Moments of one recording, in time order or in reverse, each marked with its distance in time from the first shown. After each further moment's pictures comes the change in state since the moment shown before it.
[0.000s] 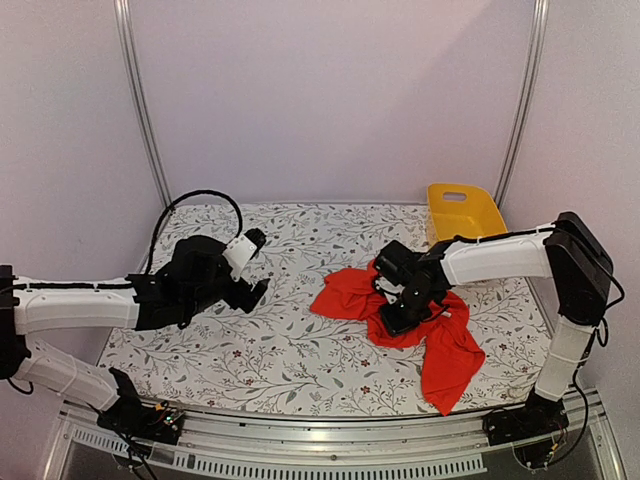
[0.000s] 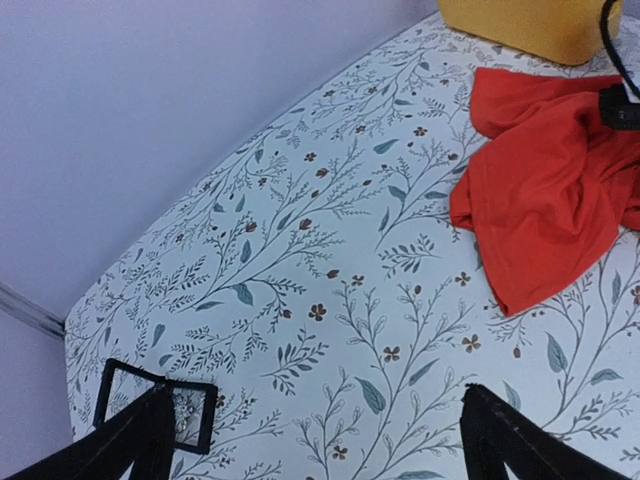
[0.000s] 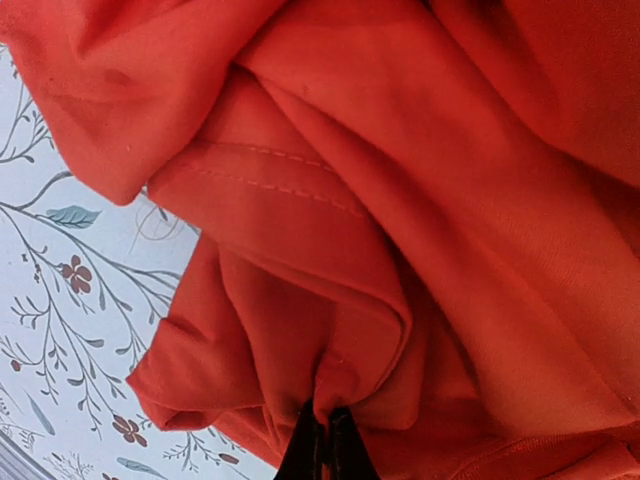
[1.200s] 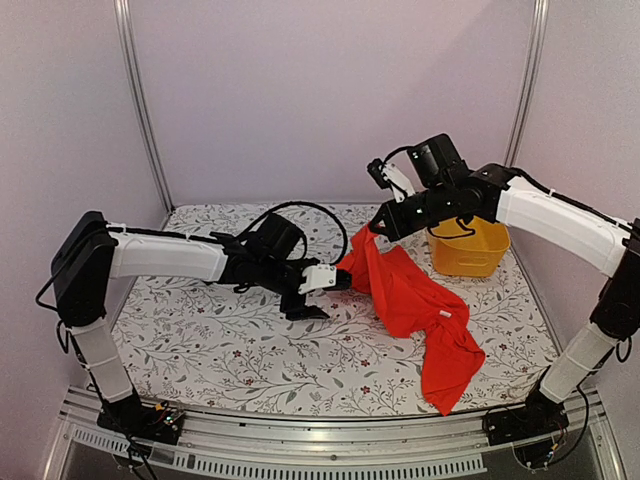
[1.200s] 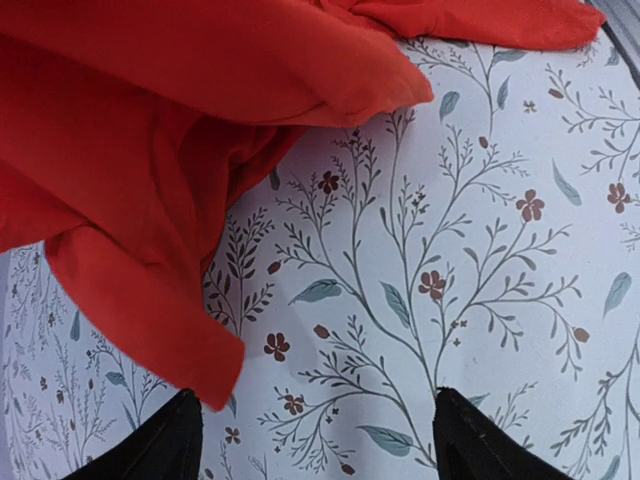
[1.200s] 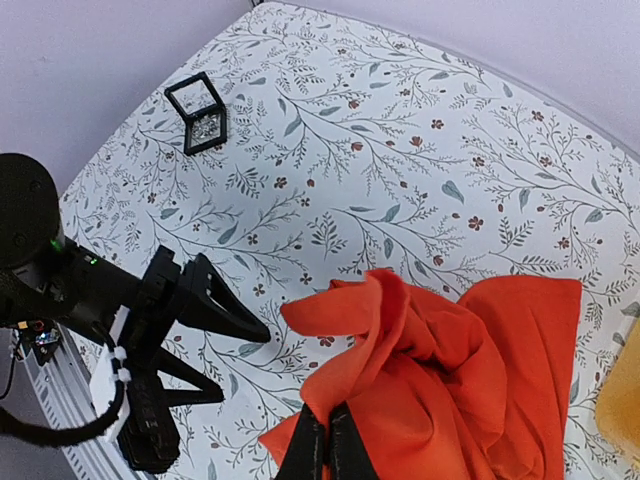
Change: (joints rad) left arm 0.006 0.565 0.524 -0.311 0.735 0.560; right arm -0.108 -0.208 0.367 0.009 -0.150 -0.207
